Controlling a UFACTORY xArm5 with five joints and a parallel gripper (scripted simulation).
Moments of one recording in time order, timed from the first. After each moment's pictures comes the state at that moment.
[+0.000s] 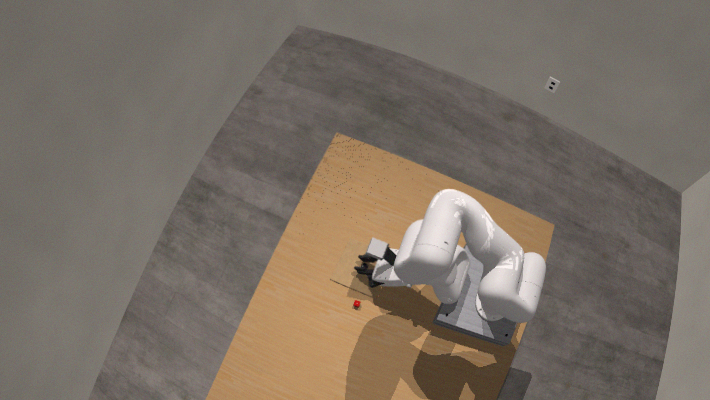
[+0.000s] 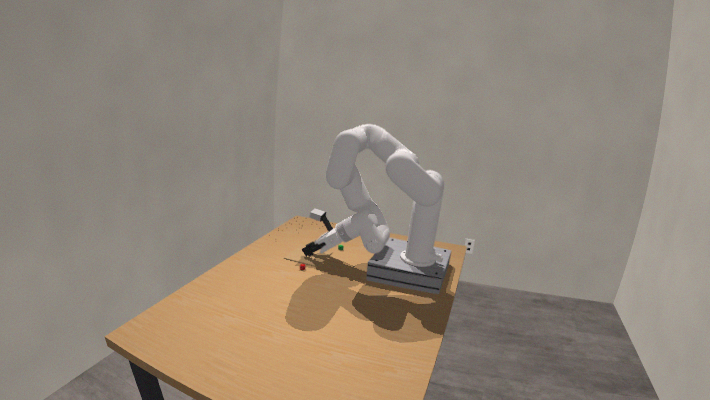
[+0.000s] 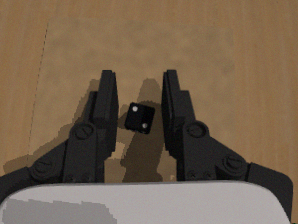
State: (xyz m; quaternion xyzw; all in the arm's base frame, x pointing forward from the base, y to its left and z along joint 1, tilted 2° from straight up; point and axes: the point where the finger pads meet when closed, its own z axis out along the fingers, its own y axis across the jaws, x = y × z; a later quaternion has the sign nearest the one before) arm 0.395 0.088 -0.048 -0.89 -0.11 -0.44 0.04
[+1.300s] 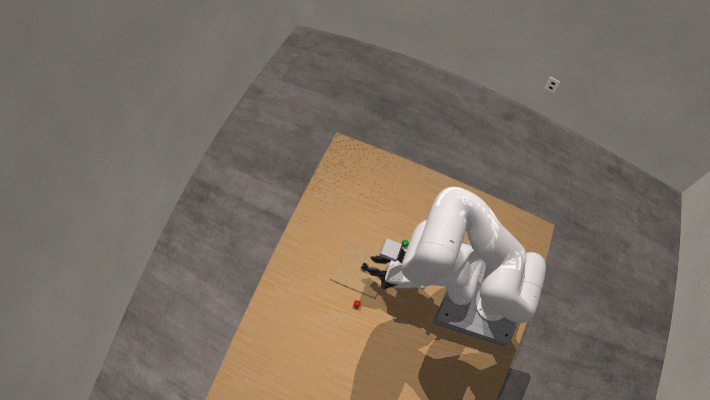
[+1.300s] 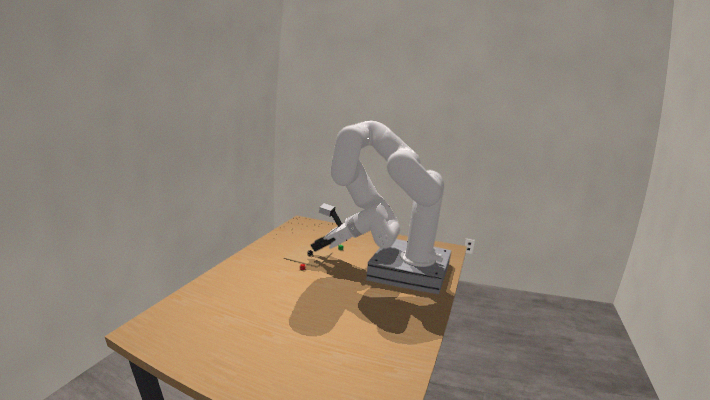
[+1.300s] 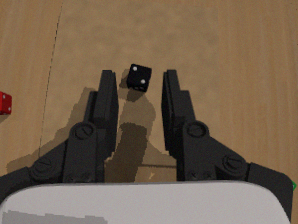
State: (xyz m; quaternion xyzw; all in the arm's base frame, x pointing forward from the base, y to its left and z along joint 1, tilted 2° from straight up) arm 0.362 0.081 -0.022 -0.89 -0.11 -0.44 0.04
